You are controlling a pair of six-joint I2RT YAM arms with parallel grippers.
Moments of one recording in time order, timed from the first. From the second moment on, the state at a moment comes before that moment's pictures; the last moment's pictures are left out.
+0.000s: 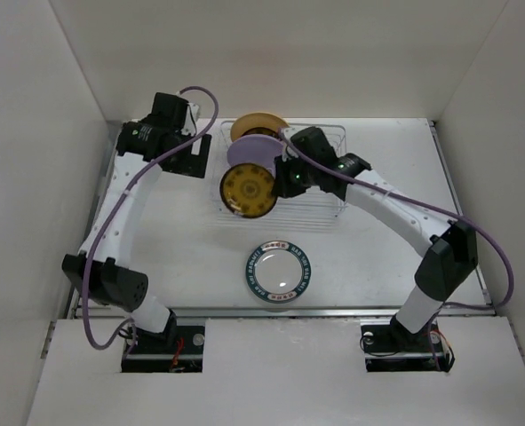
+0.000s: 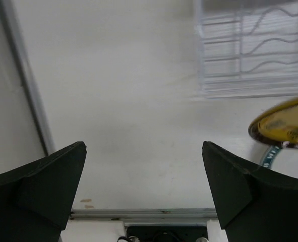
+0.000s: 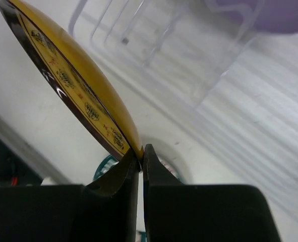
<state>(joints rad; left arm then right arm) -0.28 1.59 1.85 -1.22 -0.17 0.00 0.67 1.67 1.59 -0.60 -0.13 0.27</state>
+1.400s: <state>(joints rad) -0.24 1.92 2.17 -1.15 -0.04 0.12 0.71 1.71 1.70 -0.66 -0.31 0.35</state>
